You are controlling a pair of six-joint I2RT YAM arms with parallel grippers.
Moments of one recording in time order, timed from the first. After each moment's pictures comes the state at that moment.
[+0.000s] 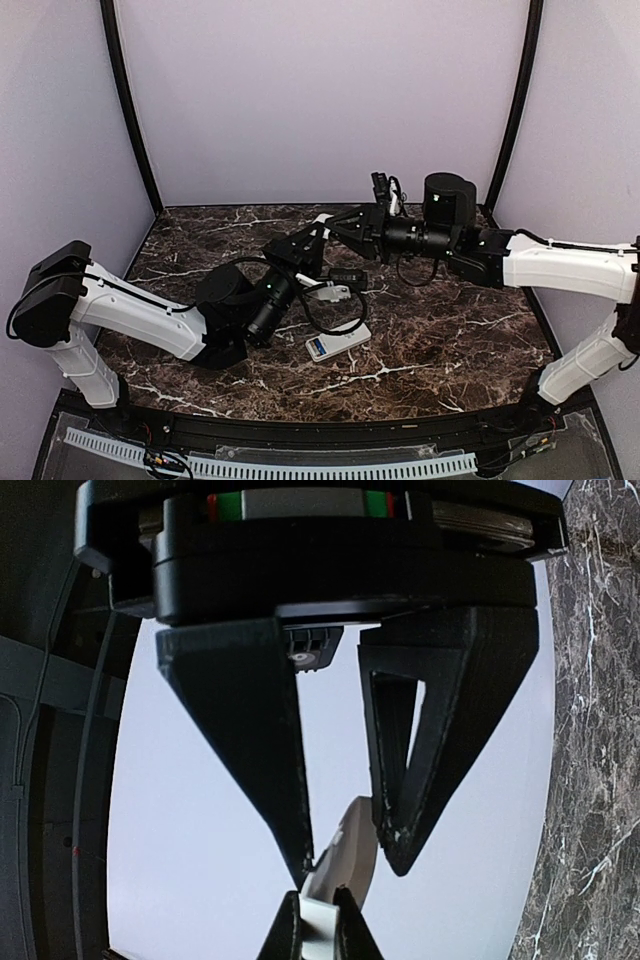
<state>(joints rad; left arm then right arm) -1.23 1.66 0.84 1.21 -0.65 1.77 0.88 1.39 1.02 0.24 -0.36 1.08</state>
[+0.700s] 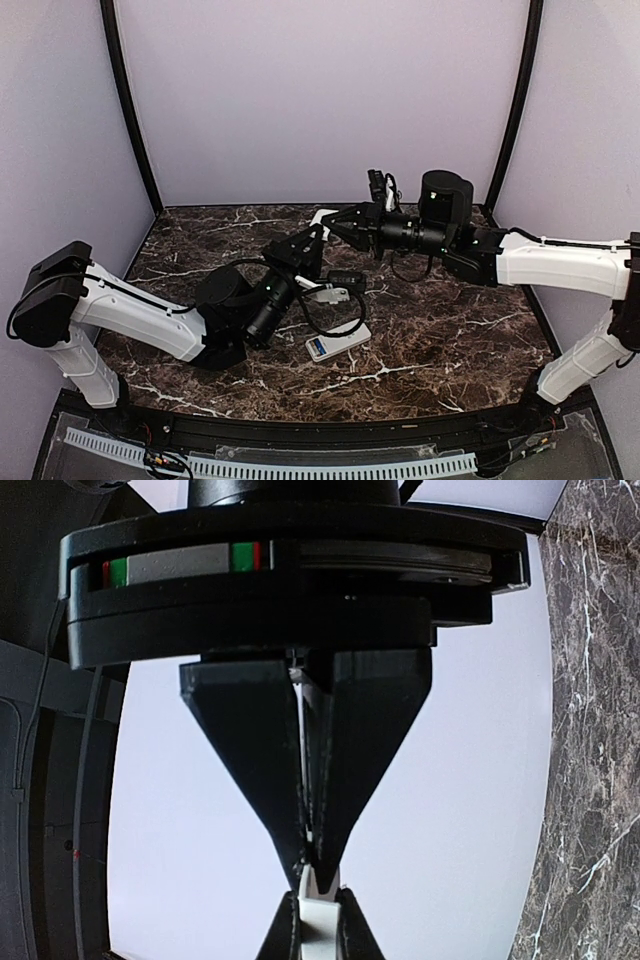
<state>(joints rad) -1.23 1.66 0.82 1.22 -0.64 1.77 0.87 1.43 1.04 0.31 -0.38 1.15</state>
